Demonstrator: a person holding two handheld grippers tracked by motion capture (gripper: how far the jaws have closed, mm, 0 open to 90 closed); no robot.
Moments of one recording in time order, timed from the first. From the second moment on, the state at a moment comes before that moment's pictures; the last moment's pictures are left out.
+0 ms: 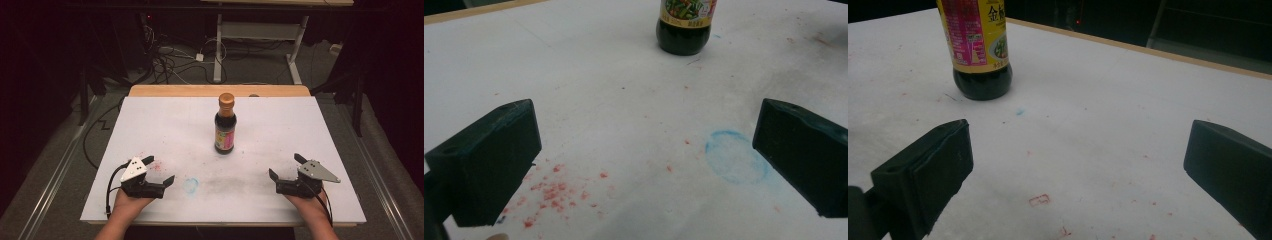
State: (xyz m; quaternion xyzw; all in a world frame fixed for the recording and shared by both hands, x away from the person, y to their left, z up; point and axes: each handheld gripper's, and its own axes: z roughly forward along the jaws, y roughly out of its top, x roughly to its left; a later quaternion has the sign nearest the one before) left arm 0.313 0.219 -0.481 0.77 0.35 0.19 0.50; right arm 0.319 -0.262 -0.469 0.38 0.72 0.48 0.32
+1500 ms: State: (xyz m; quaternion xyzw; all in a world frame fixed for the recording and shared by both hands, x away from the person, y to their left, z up) left arm 0.342 0.176 -0.480 0.79 0.33 0.17 0.50; right arm 0.348 -0.239 -0.447 0.37 0.72 0.50 0.31
